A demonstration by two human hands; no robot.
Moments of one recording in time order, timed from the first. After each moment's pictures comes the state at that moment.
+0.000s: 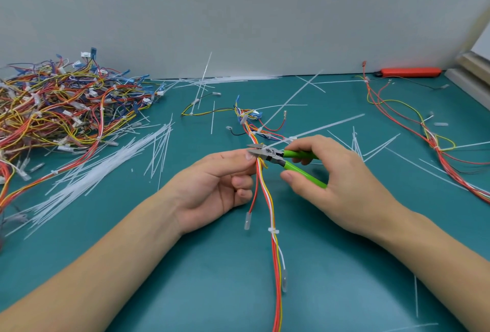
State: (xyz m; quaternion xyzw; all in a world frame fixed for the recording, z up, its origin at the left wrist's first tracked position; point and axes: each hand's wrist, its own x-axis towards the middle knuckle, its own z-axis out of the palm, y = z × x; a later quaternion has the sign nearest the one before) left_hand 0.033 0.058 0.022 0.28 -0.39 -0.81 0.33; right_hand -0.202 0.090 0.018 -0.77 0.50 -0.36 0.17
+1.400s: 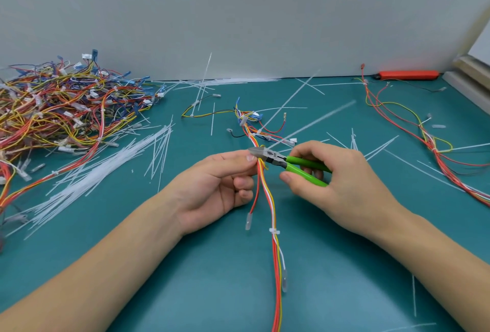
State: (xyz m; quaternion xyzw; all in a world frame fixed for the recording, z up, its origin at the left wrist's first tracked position) left_hand 0.032 0.058 0.021 0.28 -0.40 -0.80 0.34; right_hand -0.202 0.093 0.021 -0.75 0.51 -0.38 0.19
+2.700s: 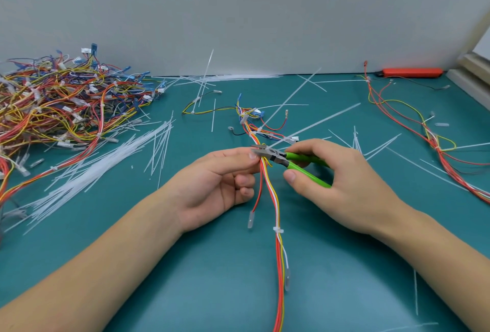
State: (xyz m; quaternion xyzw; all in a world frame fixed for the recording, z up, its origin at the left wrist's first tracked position) left_hand 0.031 0.060 0.023 0.29 -0.41 -0.80 0.33; right_hand -0.206 0.090 0.019 -0.76 0.49 -0.37 0.23
